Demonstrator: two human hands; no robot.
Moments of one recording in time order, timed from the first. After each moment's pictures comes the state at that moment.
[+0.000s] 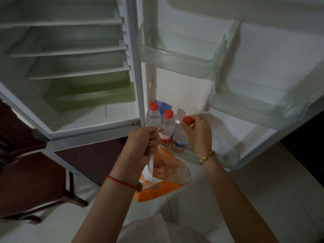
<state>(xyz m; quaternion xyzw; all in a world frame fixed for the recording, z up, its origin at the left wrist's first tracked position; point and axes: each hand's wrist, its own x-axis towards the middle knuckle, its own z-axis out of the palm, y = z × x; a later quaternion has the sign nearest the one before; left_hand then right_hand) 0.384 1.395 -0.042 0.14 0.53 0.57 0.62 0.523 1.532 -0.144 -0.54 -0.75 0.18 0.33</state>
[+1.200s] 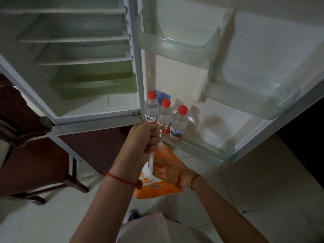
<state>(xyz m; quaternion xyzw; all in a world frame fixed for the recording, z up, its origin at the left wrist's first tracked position) 0.424 1.367 -0.040 0.13 0.56 0.56 0.59 0.574 1.451 -0.252 -0.45 -0.79 0.29 -0.29</state>
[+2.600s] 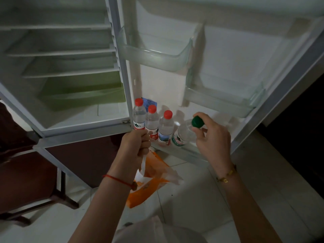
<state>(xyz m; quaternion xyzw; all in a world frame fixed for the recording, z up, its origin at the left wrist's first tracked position) 0.440 1.379 -0.059 0.09 0.57 0.59 0.56 0.630 1.460 -0.072 -0.50 -0.80 0.11 0.32</state>
